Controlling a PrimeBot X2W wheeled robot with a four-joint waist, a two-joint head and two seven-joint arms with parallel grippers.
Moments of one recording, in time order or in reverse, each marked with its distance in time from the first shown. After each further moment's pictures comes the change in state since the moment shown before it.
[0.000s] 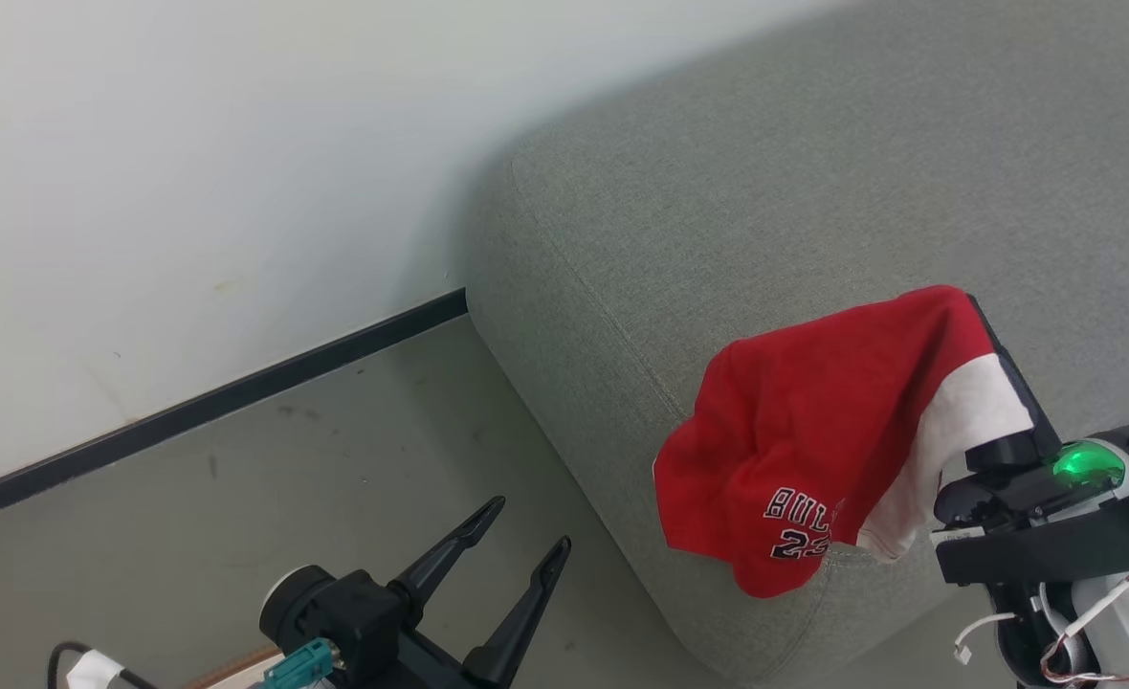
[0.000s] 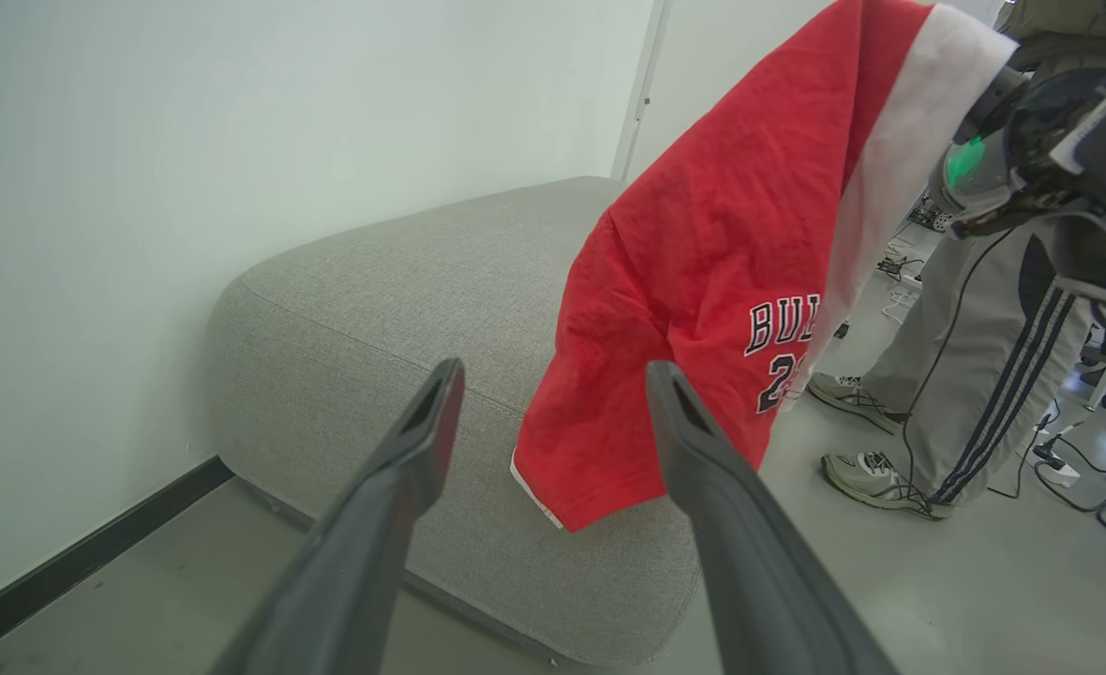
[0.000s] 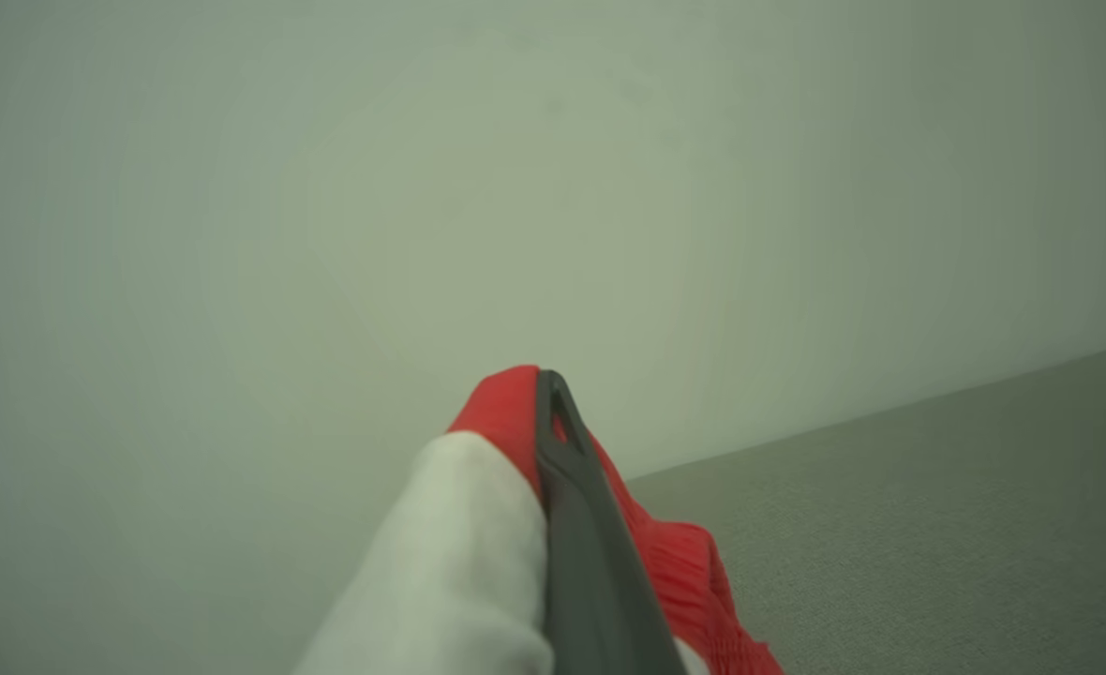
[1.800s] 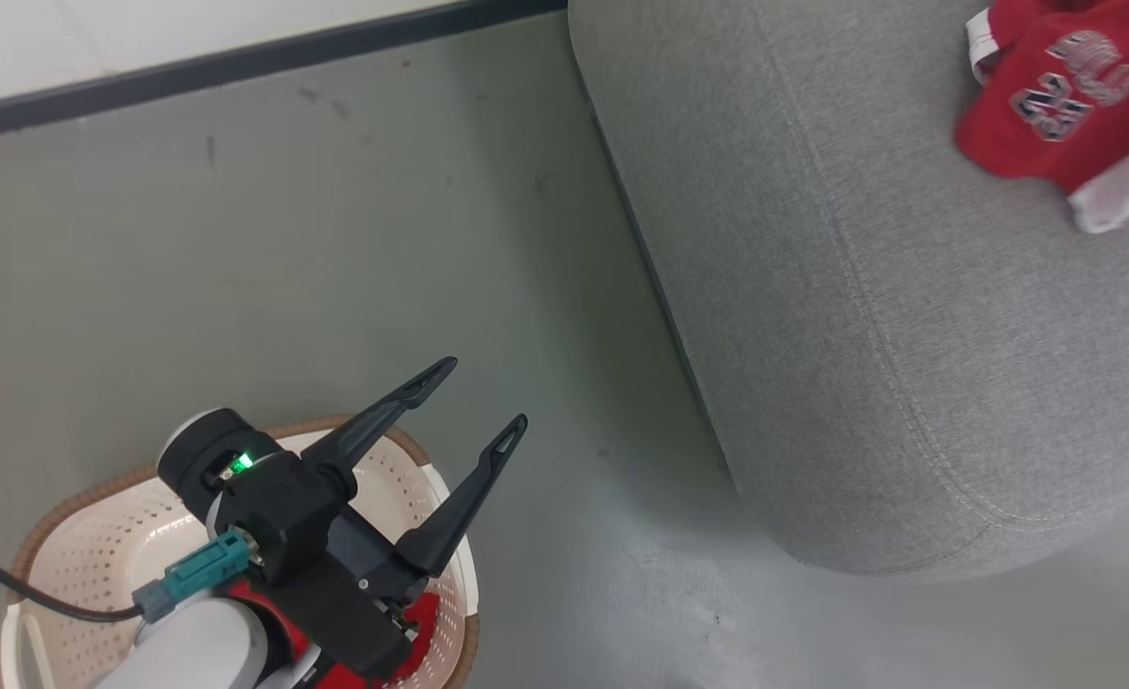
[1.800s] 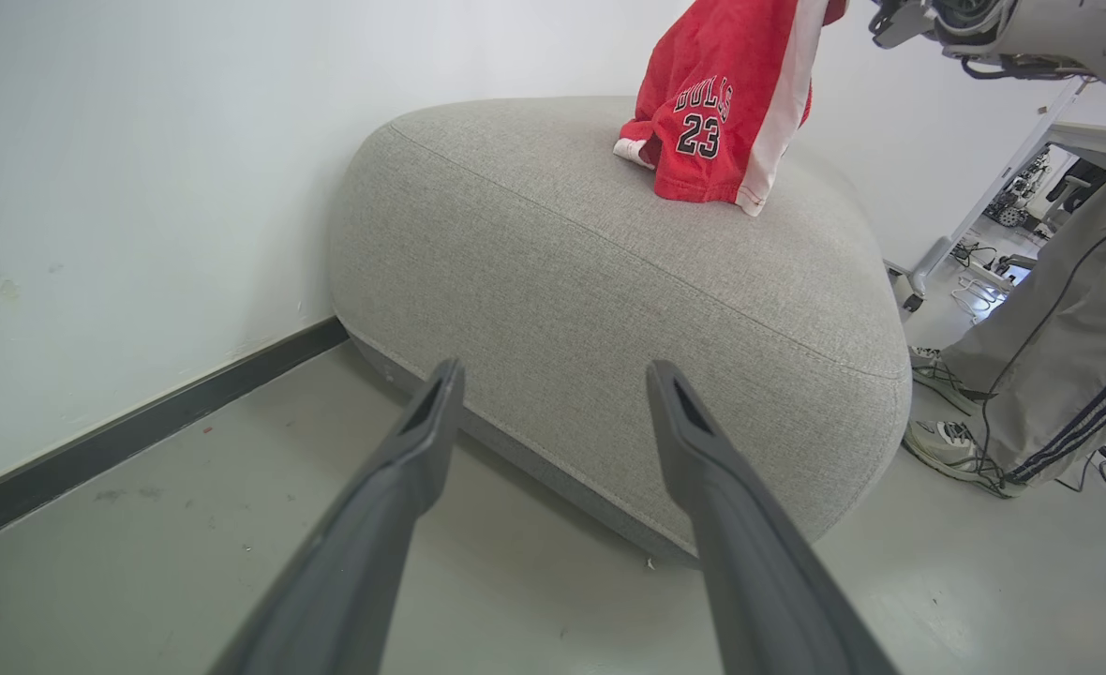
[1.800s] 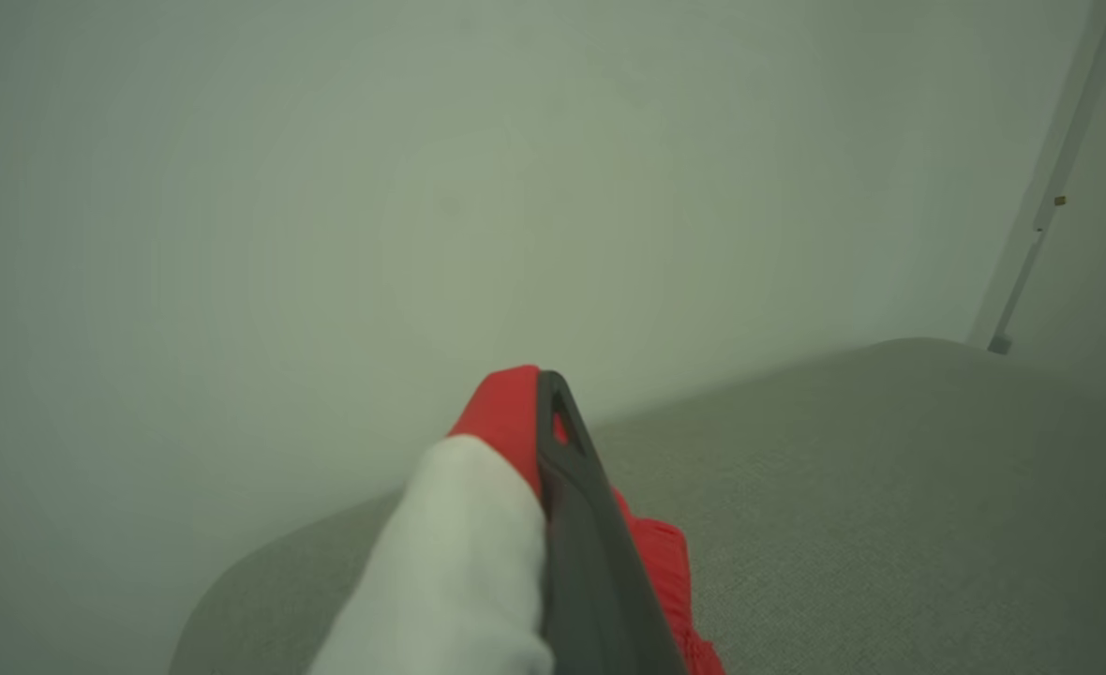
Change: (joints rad) left arm -0.205 0.189 -0.009 -0.182 0.003 -0.002 0.095; right arm -0.774 -0.223 -0.119 0.710 0.048 -0.070 0.016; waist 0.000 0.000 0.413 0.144
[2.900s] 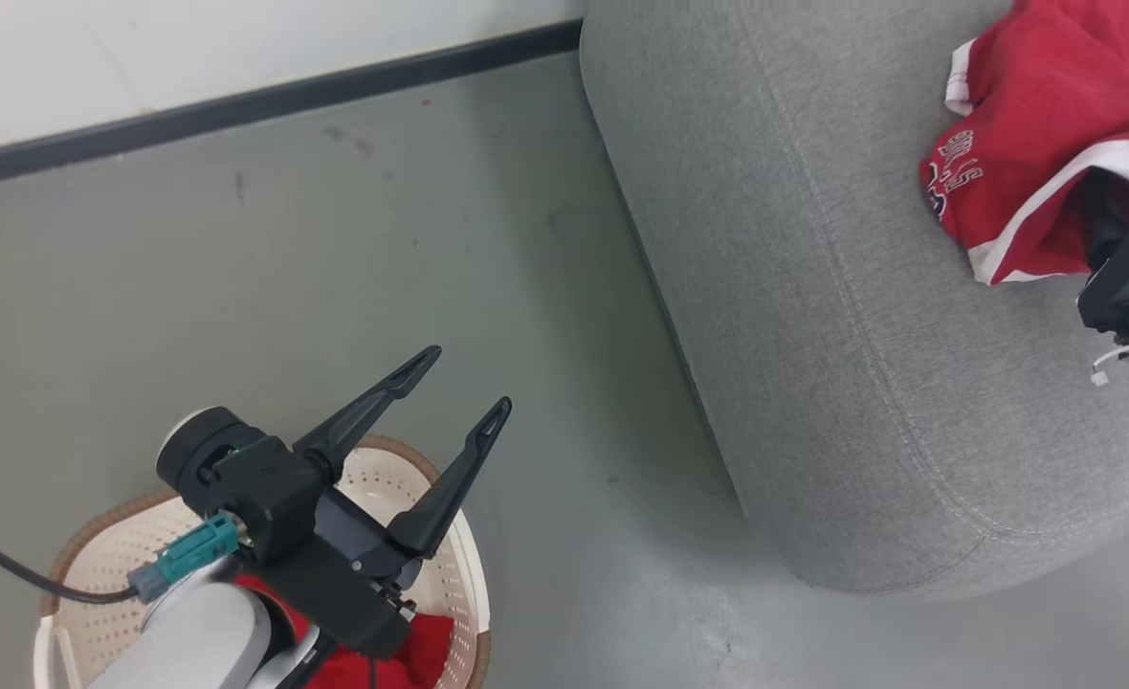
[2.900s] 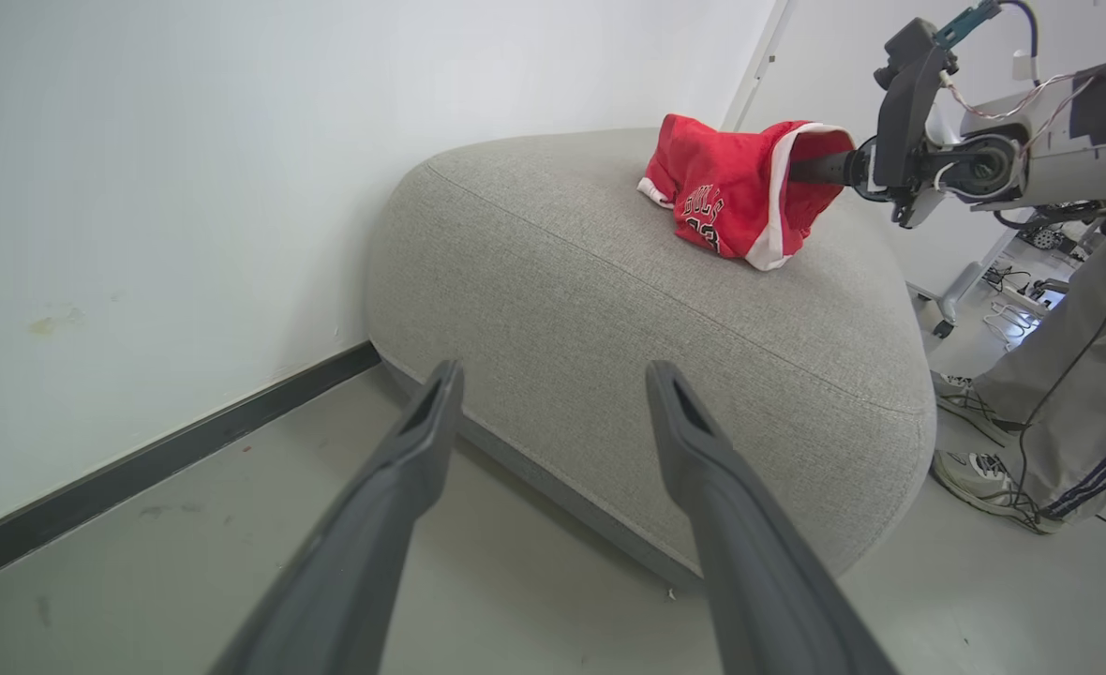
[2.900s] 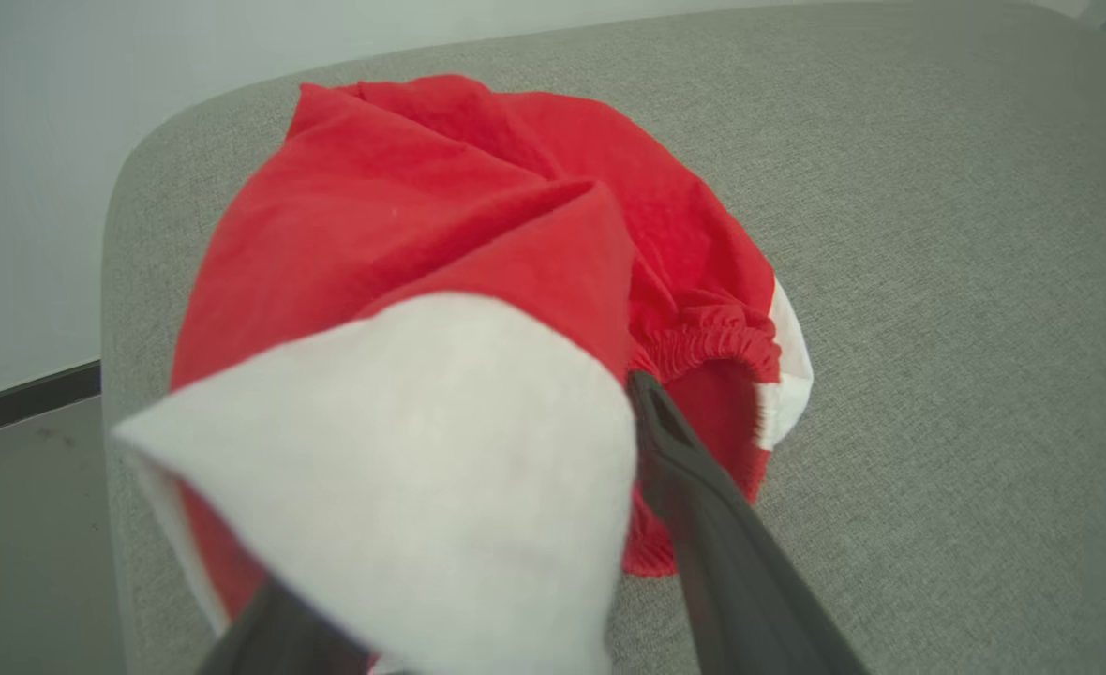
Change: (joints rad) left arm -0.024 -0.019 -0.003 0.091 -0.031 0.000 -0.060; right arm -0.002 0.129 0.184 0.423 -0.070 0.054 0.196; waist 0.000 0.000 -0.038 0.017
